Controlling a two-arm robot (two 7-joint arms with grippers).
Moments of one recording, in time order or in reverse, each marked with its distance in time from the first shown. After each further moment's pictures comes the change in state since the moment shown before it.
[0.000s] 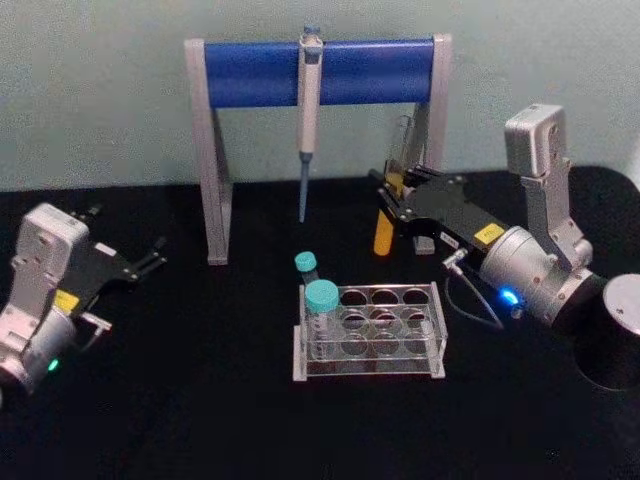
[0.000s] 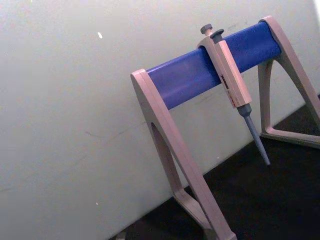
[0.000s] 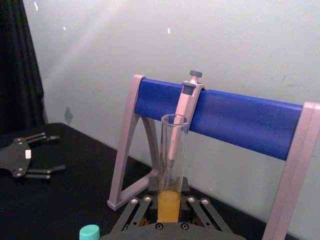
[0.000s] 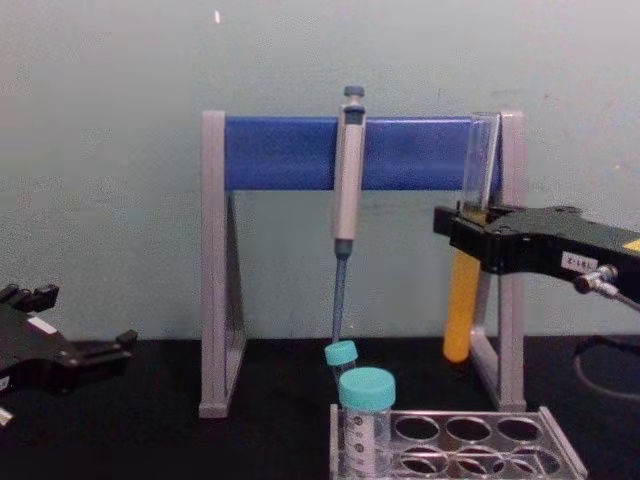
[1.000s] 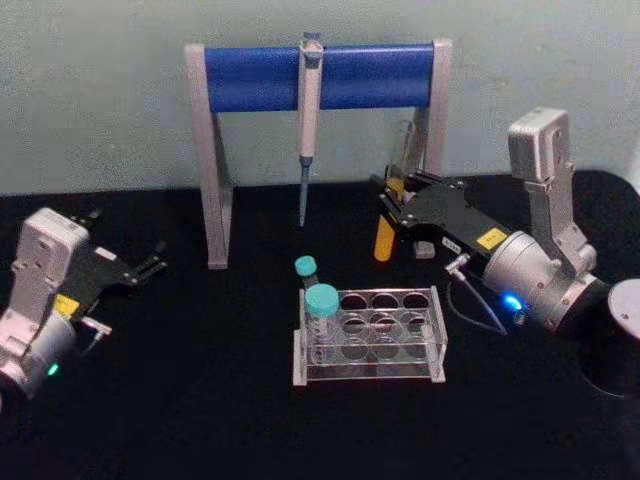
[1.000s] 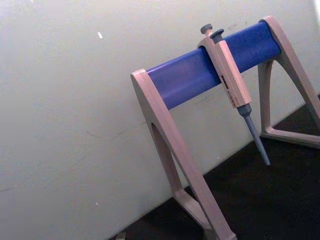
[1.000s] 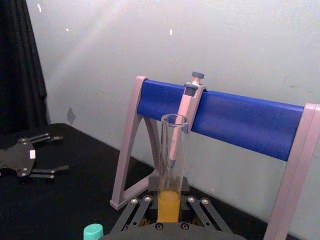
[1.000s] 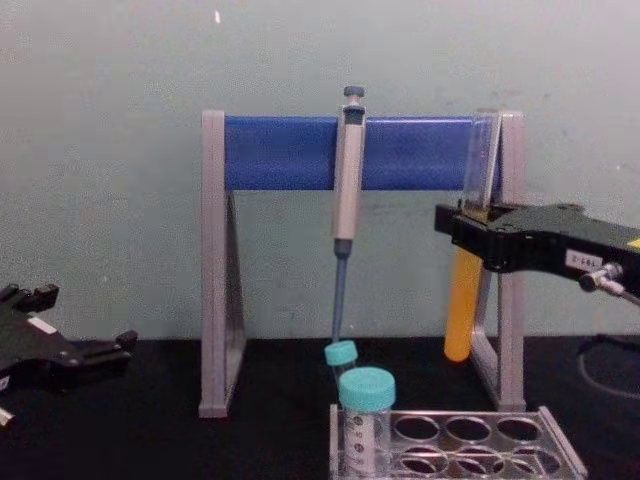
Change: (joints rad) left arm 0.000 0.000 0.000 0.000 0.000 0.000 0.000; right arm -0.010 0.005 0.006 -0.017 0.005 0.008 0.008
